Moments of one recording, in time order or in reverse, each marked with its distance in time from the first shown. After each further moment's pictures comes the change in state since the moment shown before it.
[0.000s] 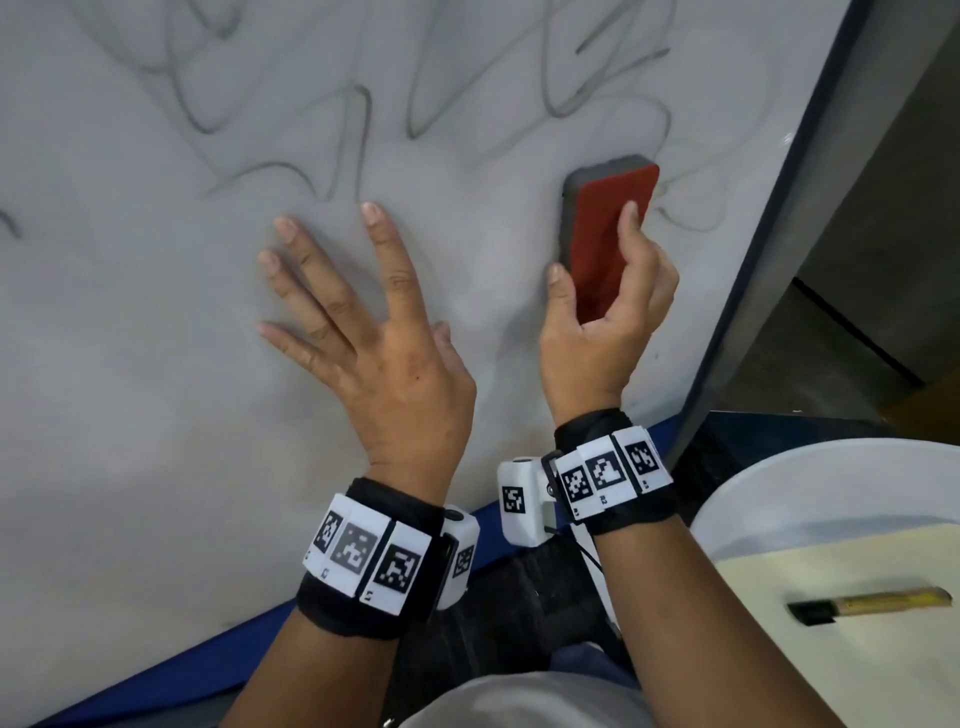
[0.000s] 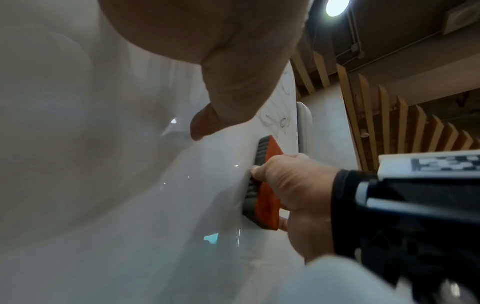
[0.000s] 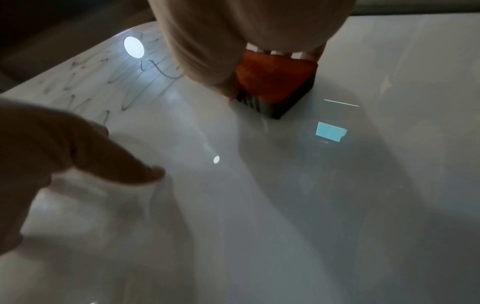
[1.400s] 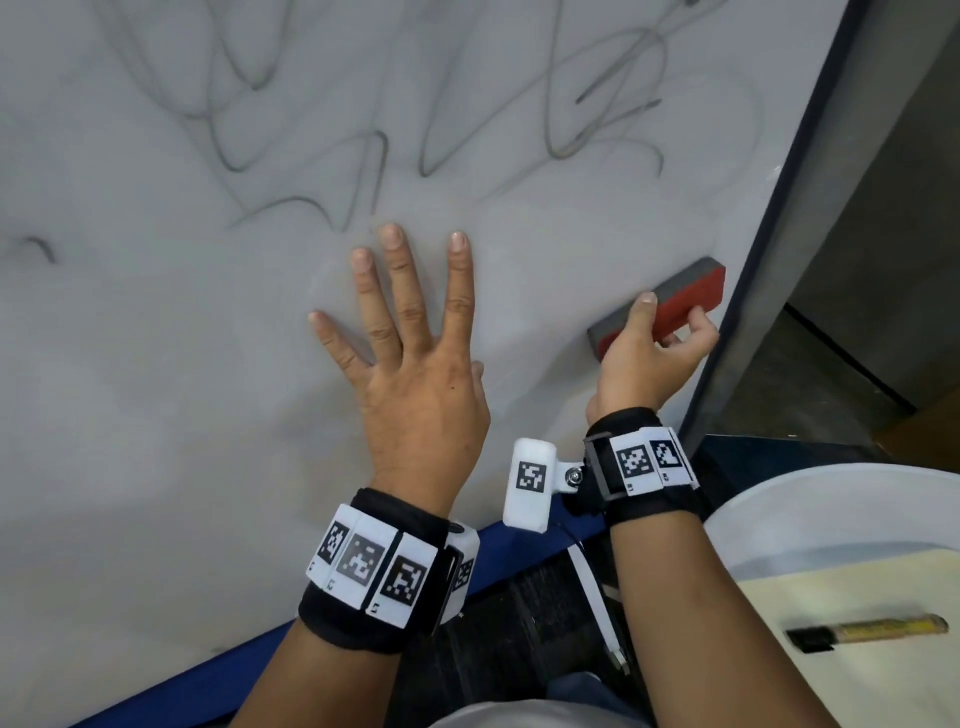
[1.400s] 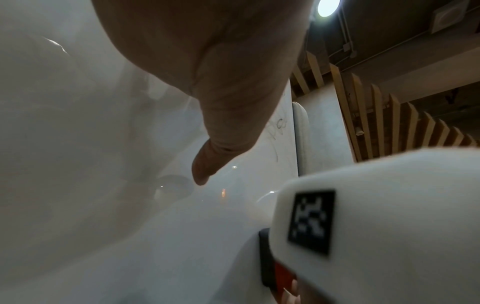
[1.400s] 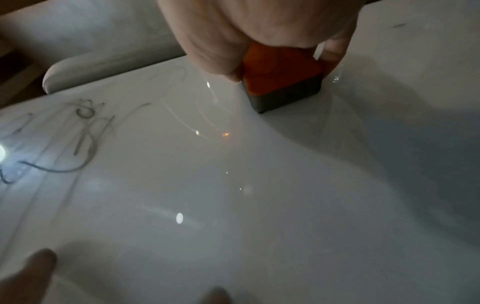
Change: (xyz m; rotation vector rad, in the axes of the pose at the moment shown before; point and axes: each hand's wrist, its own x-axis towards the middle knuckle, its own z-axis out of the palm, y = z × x) left_hand 0.001 -0.002 0.007 0.185 -0.116 0.246; right_hand 0.028 0.019 -0.009 0.237 0.300 0.762
